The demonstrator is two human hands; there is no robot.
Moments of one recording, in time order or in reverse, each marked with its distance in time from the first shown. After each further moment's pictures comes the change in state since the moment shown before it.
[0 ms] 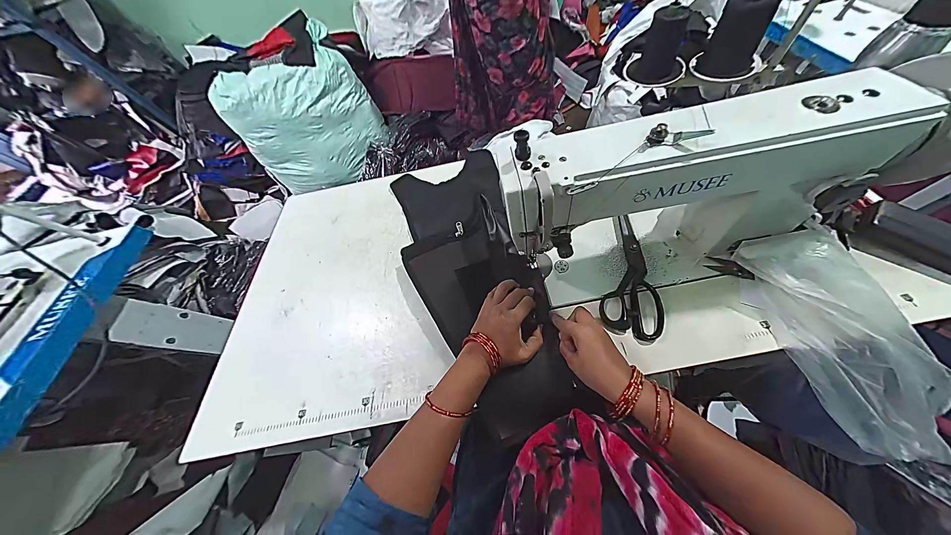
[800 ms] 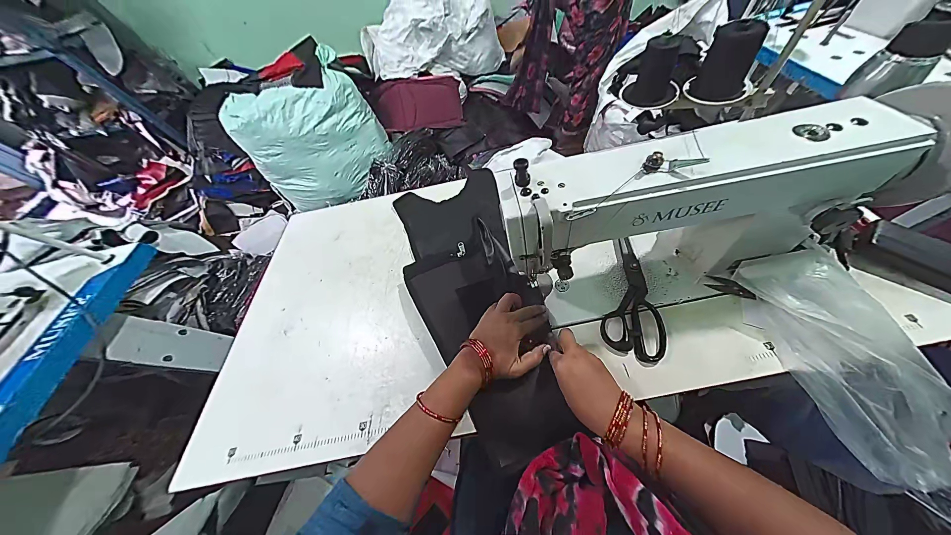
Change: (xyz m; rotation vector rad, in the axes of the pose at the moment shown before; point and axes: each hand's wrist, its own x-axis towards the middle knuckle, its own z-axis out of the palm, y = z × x) left_hand 0.019 -0.020 -0.013 0.057 -0.216 0.186; right_hand 0.001 -0.030 0.000 -0.397 -0.211 0.014
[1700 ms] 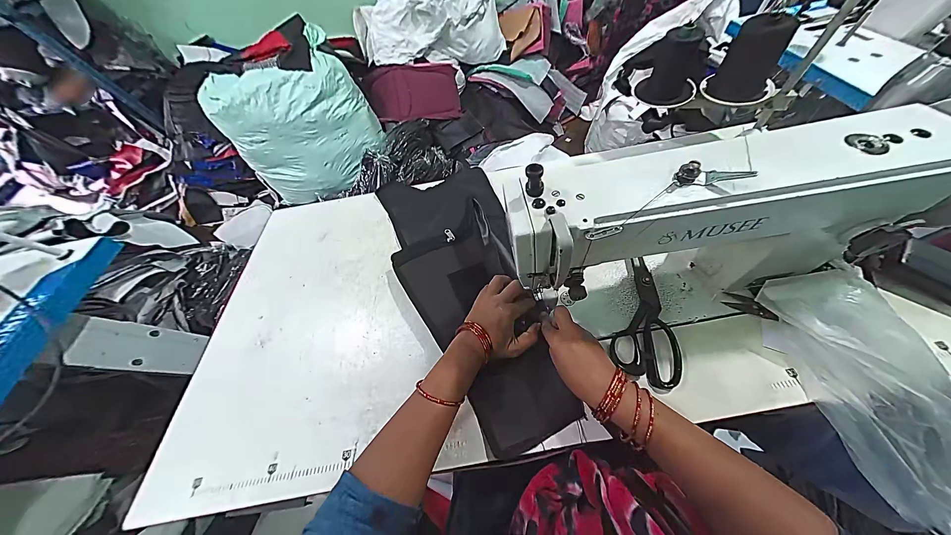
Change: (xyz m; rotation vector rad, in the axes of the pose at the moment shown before) left_hand 0.029 -0.044 0.002 -0.001 0.300 0.001; right_hand 0.055 0.007 -0.023 0.034 0.095 -0.015
